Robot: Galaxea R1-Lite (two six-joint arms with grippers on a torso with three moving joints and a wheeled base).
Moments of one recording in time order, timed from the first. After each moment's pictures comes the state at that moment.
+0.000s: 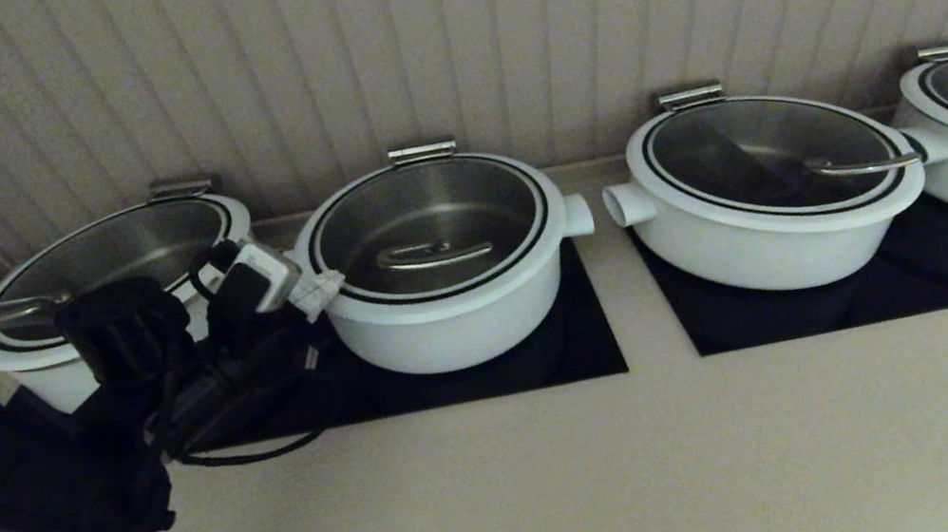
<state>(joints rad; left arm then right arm) -0.18 1.92 -0.68 -1.24 -0.34 0.50 0.00 0.00 0.00 0.00 0.05 -0.09</state>
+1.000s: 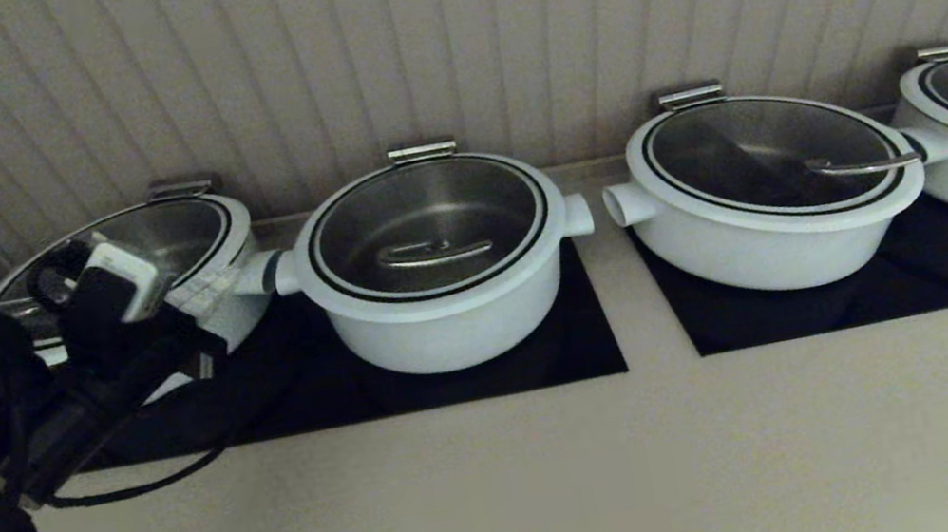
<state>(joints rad) -0.02 1.70 -0.54 -1.24 -0.32 0.50 0.00 0.00 0.00 0.00 0.05 -0.09</state>
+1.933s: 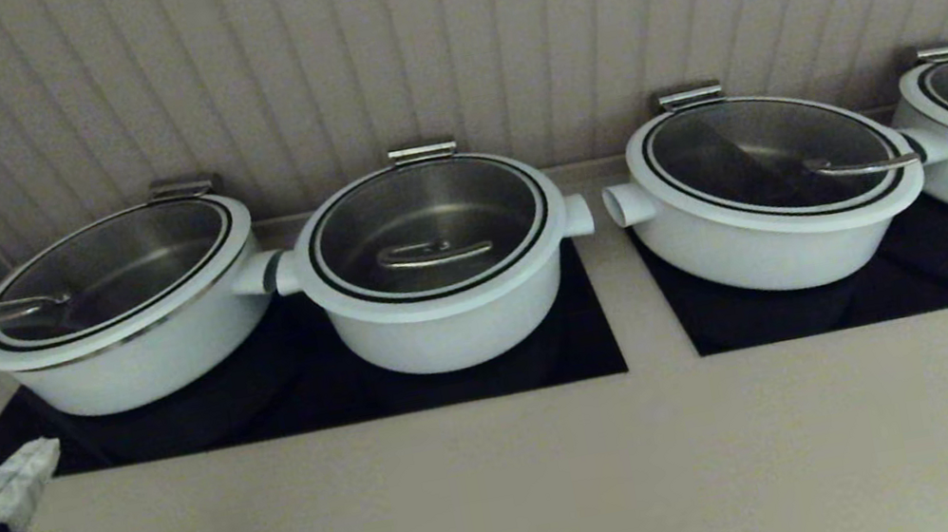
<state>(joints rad) 0.11 1.14 -0.01 -1.14 -0.04 0.32 0.00 0.00 0.00 0.00 0.05 -0.09</state>
